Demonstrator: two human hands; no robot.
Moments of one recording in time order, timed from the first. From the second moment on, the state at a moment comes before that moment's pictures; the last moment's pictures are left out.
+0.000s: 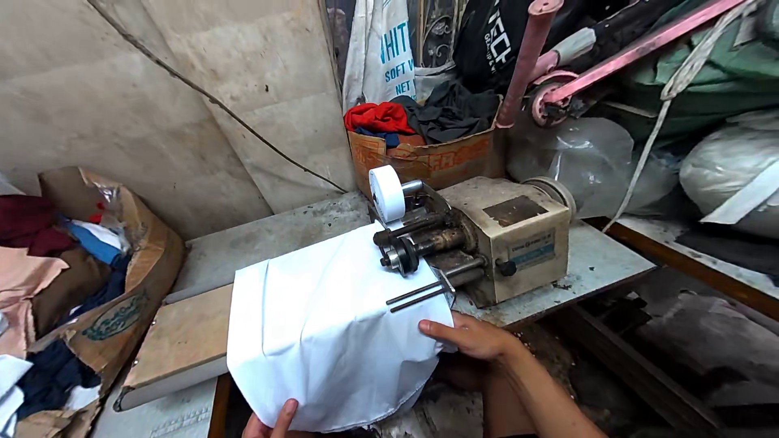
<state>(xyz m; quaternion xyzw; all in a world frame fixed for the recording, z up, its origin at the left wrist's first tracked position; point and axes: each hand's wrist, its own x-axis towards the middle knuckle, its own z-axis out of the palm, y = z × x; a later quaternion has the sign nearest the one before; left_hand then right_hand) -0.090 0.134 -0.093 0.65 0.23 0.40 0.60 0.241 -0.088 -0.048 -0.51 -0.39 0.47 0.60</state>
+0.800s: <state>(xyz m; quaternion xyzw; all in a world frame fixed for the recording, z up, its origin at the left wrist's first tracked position) -0.098 0.150 -0.081 0.63 0.14 0.43 0.63 0.241 -0.087 -0.047 -0.53 -0.39 0.48 0.58</state>
